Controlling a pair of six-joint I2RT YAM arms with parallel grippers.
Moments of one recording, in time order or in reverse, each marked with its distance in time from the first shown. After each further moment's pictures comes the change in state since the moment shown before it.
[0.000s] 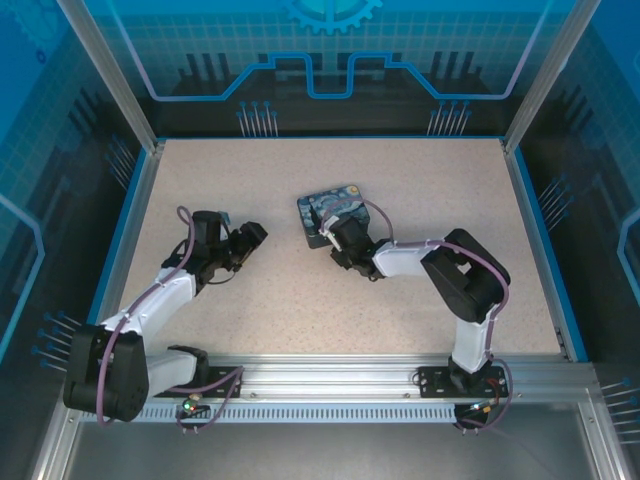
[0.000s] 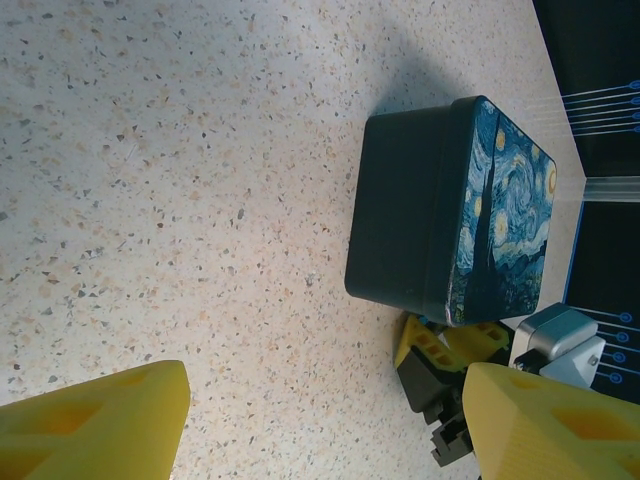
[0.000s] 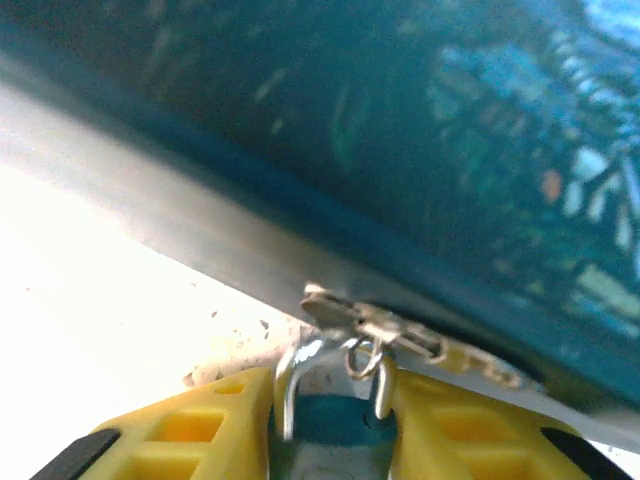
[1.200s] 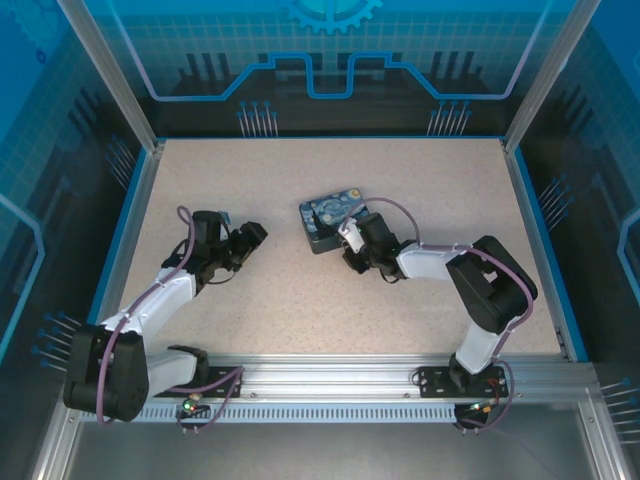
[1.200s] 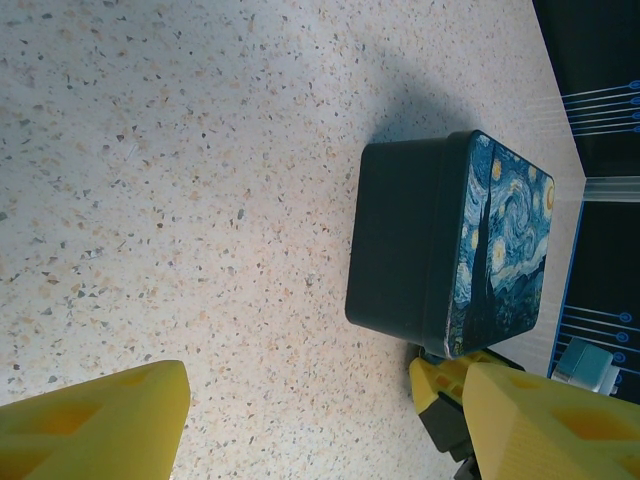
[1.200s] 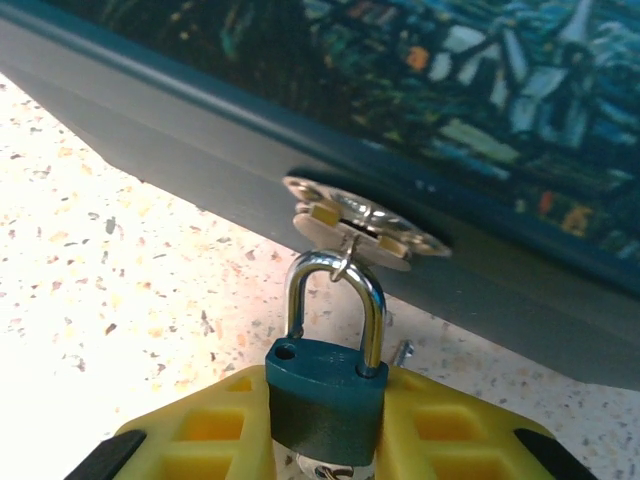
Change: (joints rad) left arm 0.000 0.000 0.000 0.000 0.000 0.000; right arm -0.118 -0.139 -0.132 0.002 -0.341 0.043
